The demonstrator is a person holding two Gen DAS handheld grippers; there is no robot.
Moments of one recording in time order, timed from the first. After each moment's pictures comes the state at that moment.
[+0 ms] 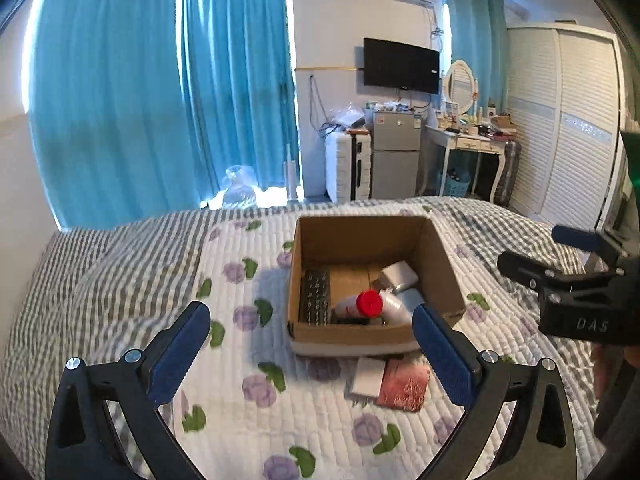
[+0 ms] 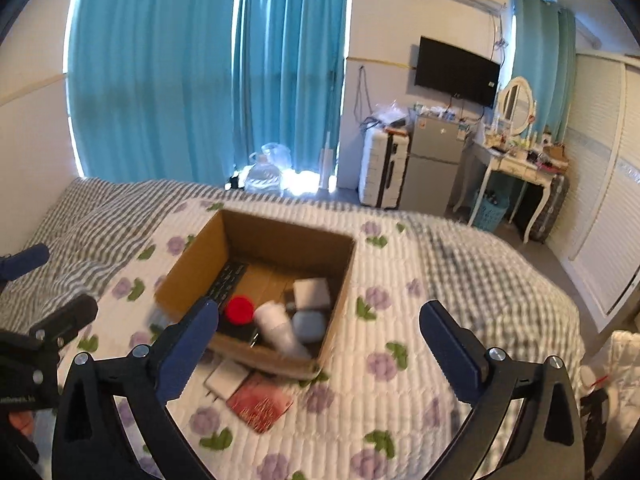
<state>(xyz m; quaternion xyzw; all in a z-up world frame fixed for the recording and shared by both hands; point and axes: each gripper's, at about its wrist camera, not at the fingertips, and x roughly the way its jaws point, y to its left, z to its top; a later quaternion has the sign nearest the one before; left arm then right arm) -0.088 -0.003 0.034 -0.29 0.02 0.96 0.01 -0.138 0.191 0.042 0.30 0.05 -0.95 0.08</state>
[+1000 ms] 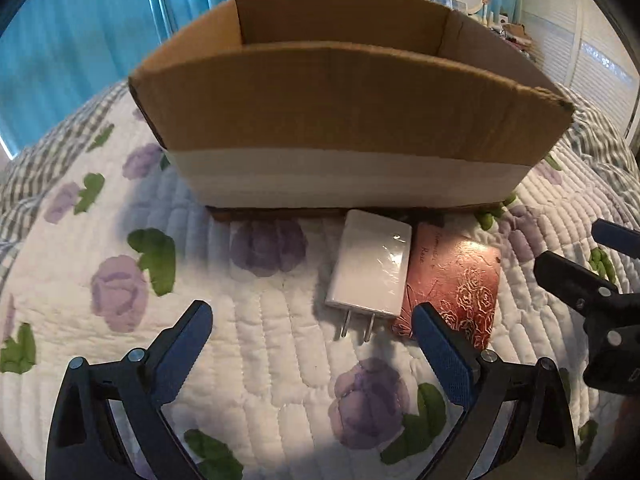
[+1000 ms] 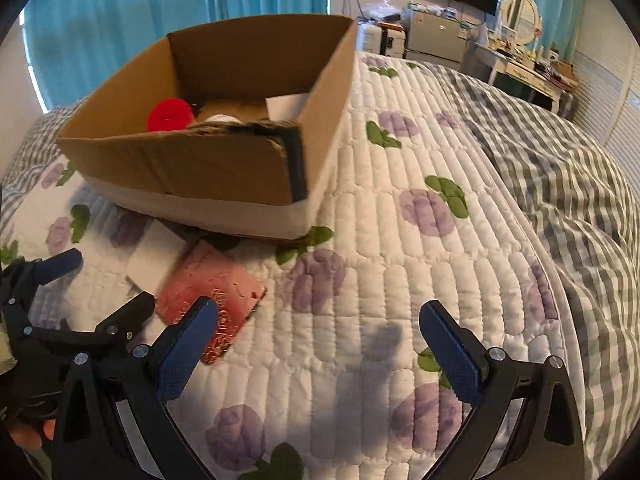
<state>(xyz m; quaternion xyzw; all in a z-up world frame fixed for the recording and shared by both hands) -0.156 0.036 -0.167 -0.46 0.05 0.89 0.02 -0.174 0.208 -0.146 0.45 0.03 -0.89 0.05</state>
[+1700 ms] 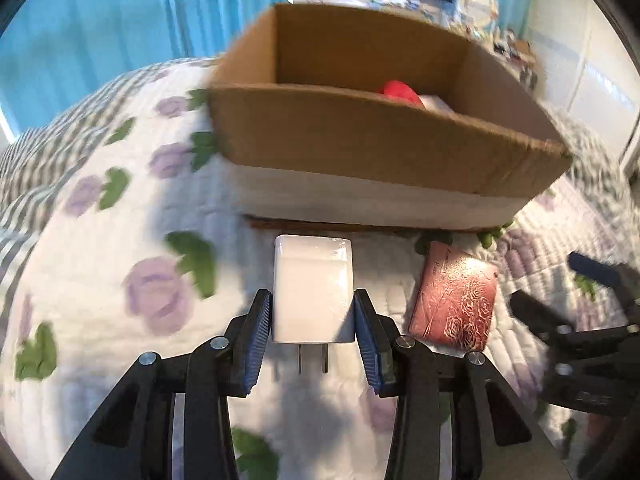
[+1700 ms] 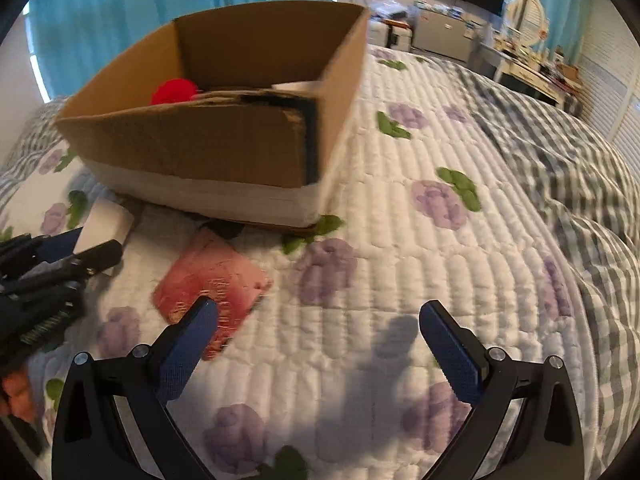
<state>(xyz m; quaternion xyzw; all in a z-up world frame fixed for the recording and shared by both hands) -0.130 0.009 -0.144 -0.45 0.01 0.89 0.02 -0.170 0.196 -0.153 0.45 0.05 -0.89 0.07</state>
